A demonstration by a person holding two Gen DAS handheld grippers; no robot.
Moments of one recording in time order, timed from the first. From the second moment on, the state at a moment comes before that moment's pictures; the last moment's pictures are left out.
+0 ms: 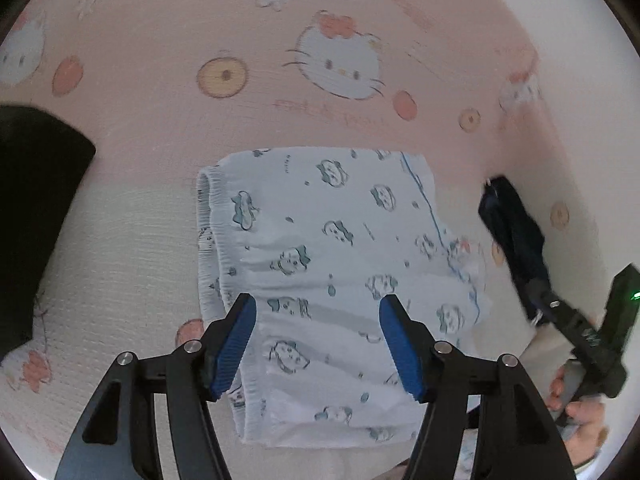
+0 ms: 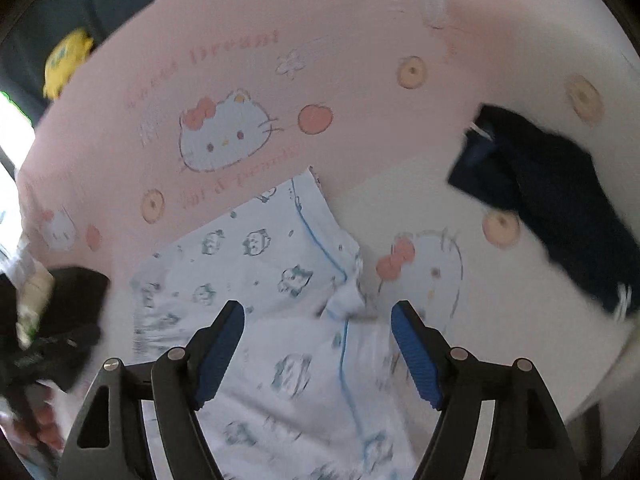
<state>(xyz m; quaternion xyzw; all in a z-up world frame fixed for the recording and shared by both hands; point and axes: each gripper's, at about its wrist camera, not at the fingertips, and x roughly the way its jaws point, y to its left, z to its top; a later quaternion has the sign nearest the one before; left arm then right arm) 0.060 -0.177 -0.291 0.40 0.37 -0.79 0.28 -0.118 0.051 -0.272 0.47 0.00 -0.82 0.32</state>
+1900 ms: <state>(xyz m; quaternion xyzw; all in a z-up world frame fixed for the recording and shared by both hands) 0.074 0.018 -0.367 0.57 -0.30 -0.74 0.16 0.118 0.021 -0.337 0.16 0.67 -0.63 0.36</state>
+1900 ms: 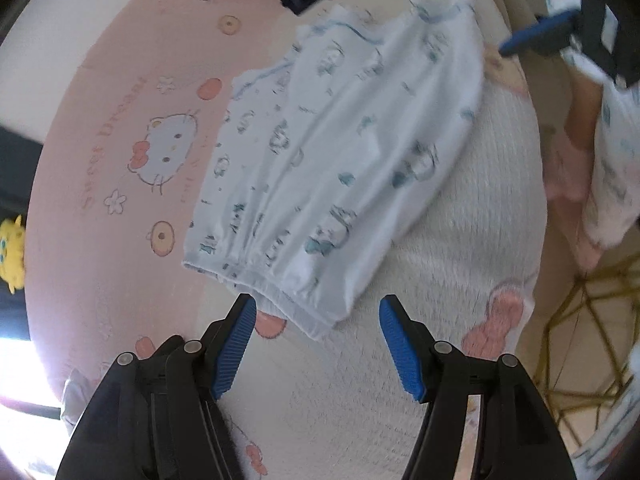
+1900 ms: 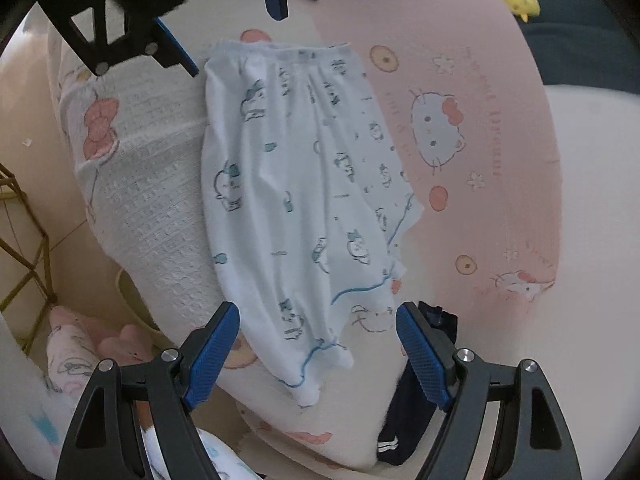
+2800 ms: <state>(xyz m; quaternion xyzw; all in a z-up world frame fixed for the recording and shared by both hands) 0.070 0.060 -0.420 0.53 -0.50 -0.68 0.11 0.094 0.048 -0.405 0.11 0.72 -0.59 0.35</state>
